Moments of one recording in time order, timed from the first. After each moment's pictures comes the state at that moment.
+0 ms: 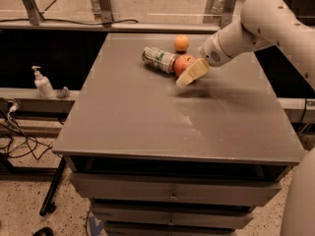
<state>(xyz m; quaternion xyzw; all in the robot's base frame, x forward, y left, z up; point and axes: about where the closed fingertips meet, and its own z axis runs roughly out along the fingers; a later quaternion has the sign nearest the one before) 0.715 -0.113 0.852 -0.48 0.79 0.14 0.35</state>
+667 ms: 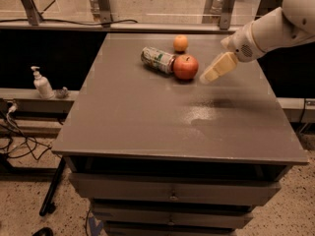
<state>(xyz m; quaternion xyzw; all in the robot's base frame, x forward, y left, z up) 0.682 -0.167 0.891 -0.48 0.79 0.14 0.37</state>
